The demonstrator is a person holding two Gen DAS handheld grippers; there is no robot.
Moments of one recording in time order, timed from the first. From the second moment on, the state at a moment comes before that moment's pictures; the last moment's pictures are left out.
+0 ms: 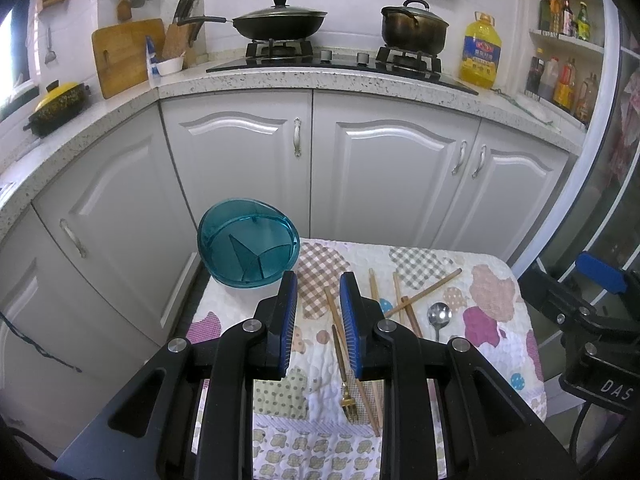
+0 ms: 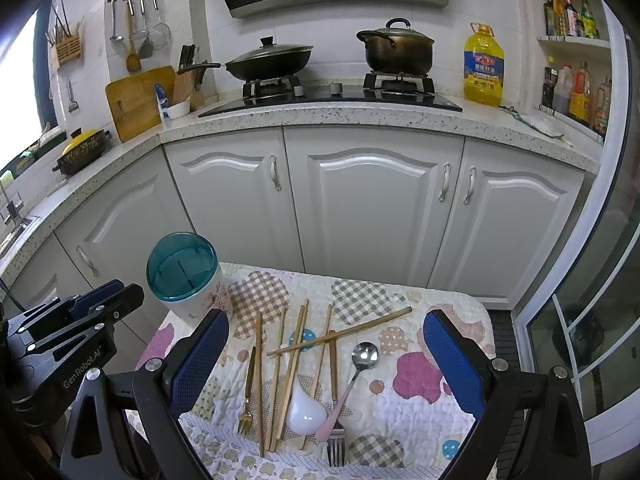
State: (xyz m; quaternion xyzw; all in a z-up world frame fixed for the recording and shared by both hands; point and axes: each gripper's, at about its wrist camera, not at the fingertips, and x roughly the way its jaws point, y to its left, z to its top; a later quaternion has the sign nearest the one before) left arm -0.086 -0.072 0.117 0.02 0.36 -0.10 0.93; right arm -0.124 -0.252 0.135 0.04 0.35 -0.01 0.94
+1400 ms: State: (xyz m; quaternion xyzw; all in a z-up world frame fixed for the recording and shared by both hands) left arm -0.054 -0.045 0.043 0.00 0.46 -0.11 0.88; right arm -0.089 -0.290 0.056 0.07 0.44 0.01 0.90
